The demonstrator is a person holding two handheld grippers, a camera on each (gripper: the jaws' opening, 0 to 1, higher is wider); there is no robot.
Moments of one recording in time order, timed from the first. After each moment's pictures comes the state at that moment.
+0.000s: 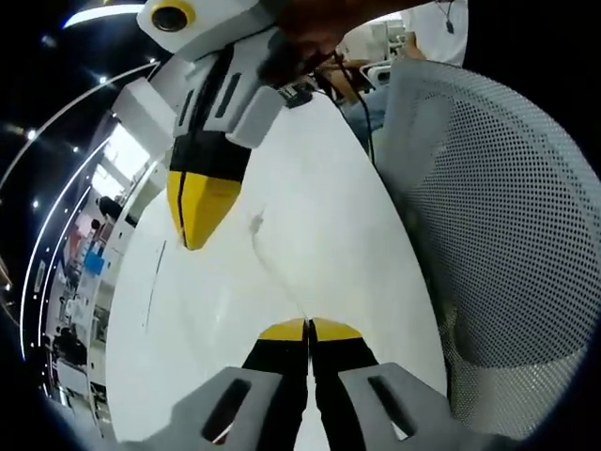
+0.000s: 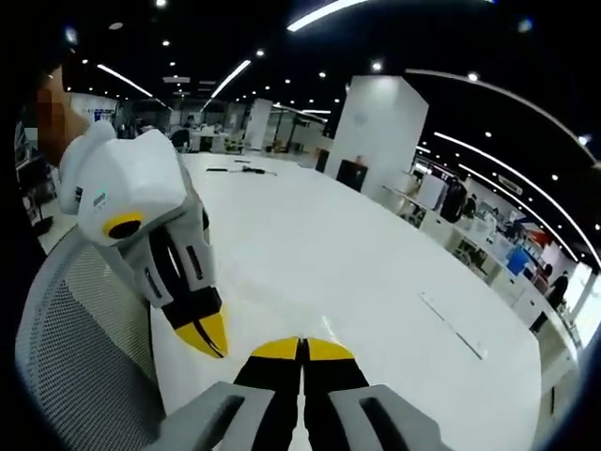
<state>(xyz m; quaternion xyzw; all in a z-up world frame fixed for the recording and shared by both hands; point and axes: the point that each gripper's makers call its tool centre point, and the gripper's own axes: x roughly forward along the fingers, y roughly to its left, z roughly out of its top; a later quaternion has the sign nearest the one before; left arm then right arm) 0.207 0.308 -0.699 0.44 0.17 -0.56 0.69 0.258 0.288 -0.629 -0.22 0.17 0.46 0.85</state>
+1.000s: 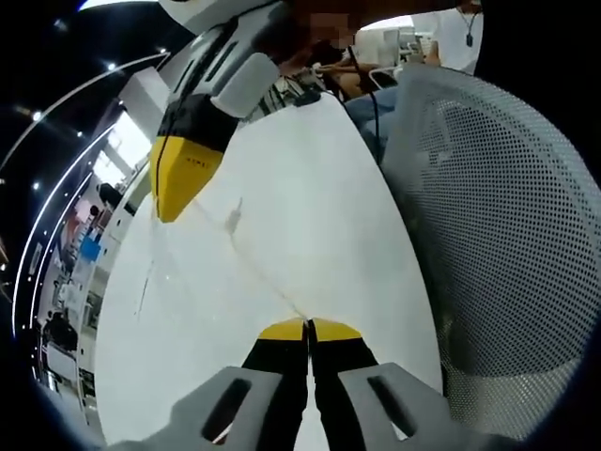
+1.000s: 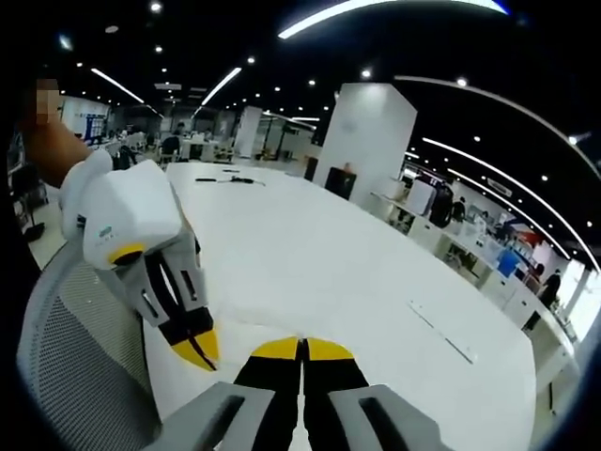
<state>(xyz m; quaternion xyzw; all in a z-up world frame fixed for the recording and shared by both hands) 0.210 0.311 -0.703 0.41 0.19 -0.55 0.70 0.265 0.285 -0.619 -0.23 0.15 0.44 0.85</state>
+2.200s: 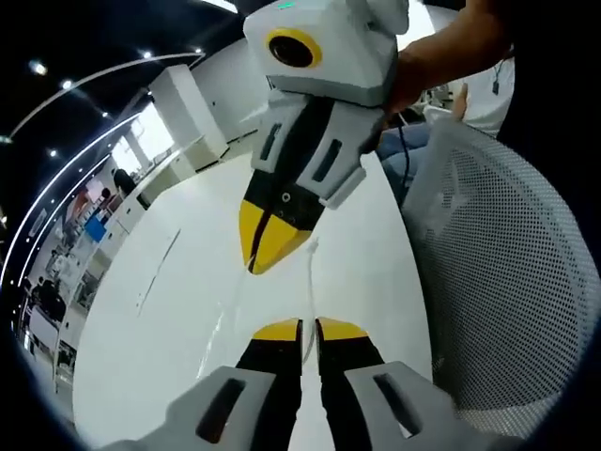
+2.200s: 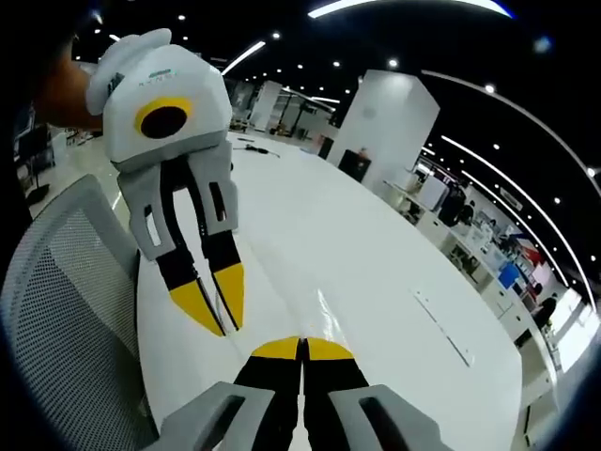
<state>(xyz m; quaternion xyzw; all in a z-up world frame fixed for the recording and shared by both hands) 0.219 0.308 -0.667 0.32 0.18 -0.55 0.75 0.259 0.290 -0.656 -0.31 0.18 0.44 0.82</state>
